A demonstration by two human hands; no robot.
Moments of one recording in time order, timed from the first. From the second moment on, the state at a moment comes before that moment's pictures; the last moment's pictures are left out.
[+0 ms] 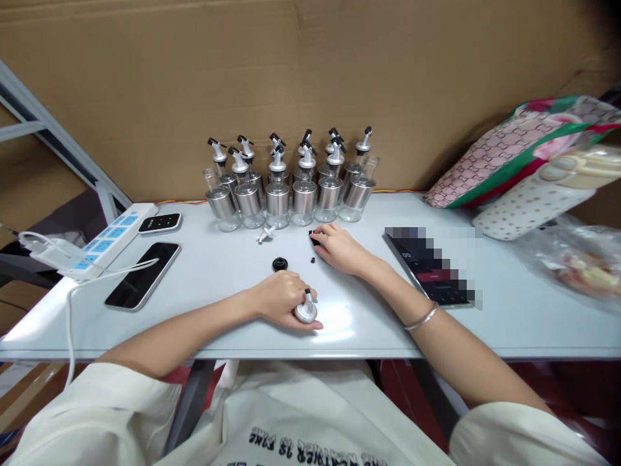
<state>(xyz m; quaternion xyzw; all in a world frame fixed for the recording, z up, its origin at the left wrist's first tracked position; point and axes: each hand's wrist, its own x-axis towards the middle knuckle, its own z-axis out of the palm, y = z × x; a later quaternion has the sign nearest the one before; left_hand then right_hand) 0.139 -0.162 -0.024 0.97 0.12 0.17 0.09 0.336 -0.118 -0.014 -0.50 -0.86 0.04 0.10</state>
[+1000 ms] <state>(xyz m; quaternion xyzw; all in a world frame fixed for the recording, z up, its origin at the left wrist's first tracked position) 0.137 -0.161 -0.023 0.97 0.13 0.17 0.11 0.338 -0.119 0.002 -0.50 -0.82 0.14 0.23</state>
